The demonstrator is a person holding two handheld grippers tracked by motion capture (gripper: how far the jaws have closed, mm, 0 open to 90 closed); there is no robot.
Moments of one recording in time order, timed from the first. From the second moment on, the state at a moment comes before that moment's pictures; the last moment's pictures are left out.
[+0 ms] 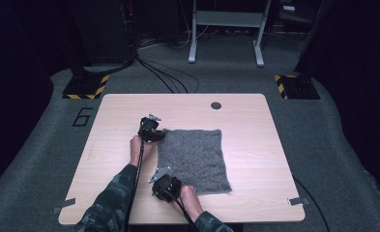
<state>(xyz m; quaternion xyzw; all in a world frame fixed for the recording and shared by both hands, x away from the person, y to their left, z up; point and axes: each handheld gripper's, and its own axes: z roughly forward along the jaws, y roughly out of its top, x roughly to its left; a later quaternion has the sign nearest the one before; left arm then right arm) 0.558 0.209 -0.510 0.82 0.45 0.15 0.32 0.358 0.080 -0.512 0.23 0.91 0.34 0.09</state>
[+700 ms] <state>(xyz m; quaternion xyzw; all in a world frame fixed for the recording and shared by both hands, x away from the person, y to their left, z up) 0.555 0.208 -0.488 0.82 0.45 0.15 0.32 0.349 0.050 -0.482 0.25 0.88 0.40 0.08</state>
